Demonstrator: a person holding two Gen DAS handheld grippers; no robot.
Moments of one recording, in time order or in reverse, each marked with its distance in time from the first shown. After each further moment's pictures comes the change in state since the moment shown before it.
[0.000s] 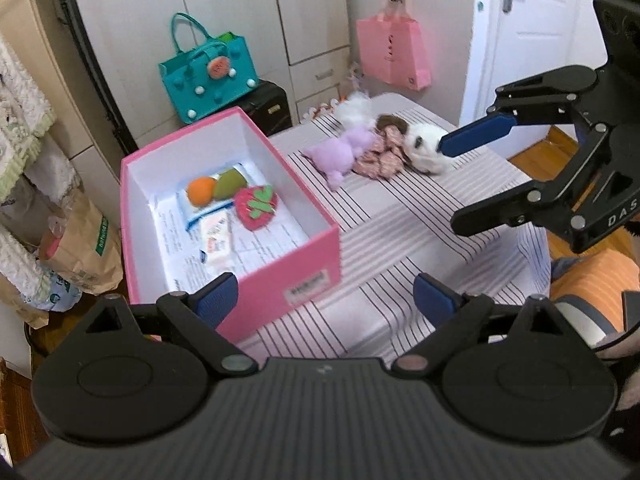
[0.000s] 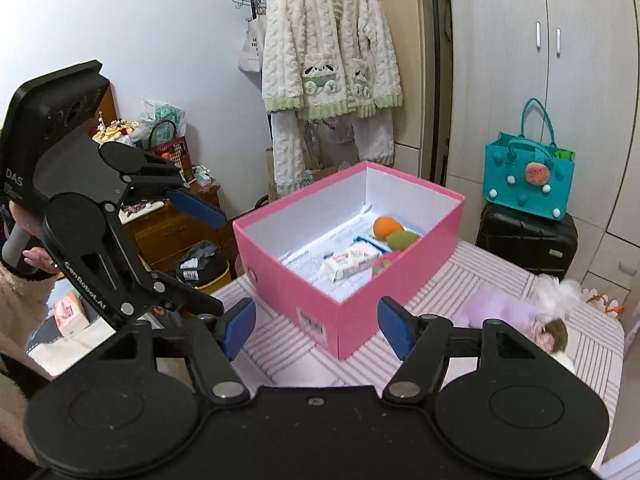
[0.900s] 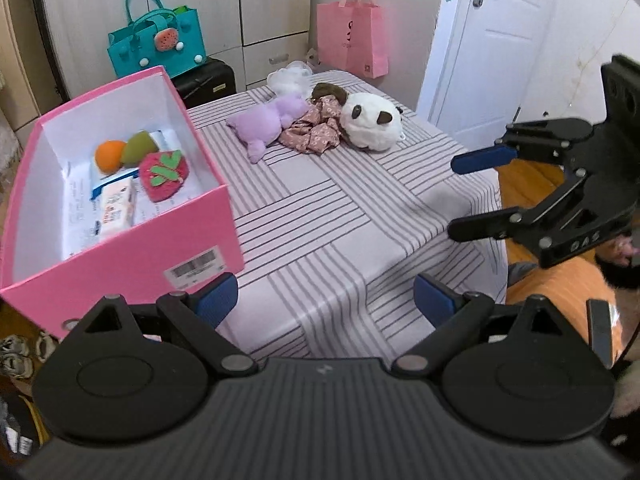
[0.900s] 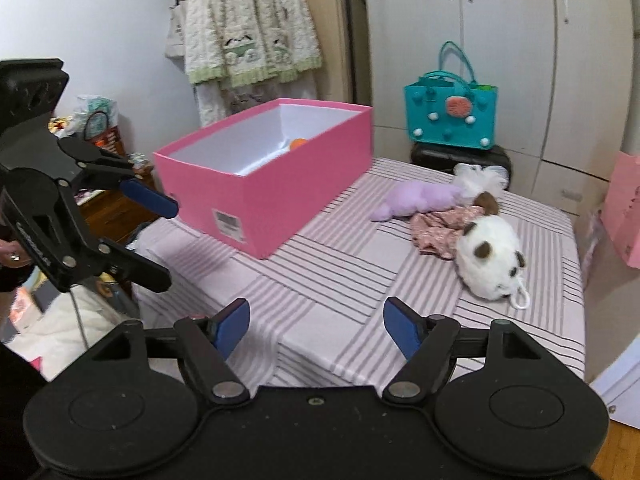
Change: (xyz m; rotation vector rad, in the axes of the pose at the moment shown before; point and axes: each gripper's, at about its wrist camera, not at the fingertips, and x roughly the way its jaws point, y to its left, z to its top) left arm 0.068 -0.045 -0.022 -0.061 -0.004 -0.161; right arm -0.016 -0.034 -0.109 0.138 0.045 -0.164
